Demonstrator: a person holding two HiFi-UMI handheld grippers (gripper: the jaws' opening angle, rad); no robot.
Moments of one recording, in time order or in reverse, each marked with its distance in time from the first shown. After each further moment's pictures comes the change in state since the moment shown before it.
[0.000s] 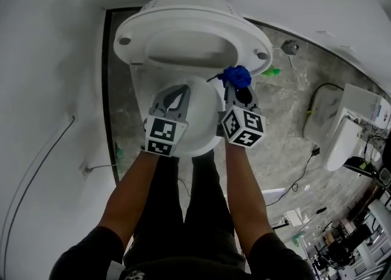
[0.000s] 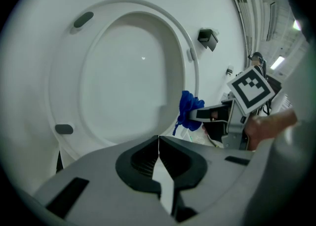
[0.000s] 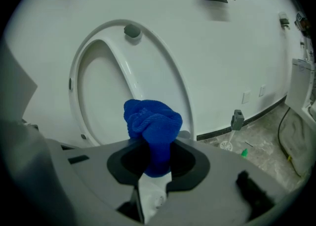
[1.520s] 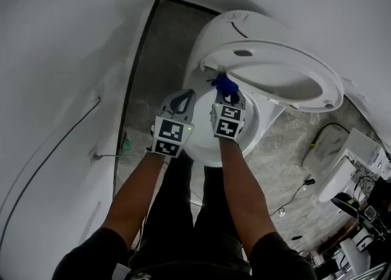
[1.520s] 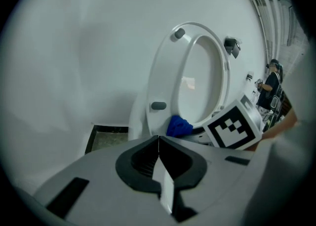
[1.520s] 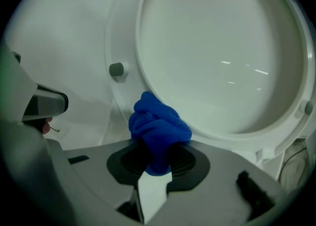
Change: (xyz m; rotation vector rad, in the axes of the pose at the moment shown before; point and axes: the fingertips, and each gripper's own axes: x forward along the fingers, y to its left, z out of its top) left arm -0.084 0.141 -0.057 -0.140 0.006 0.170; right arm 0.098 0.175 -0.118 -0.388 0.283 0.090
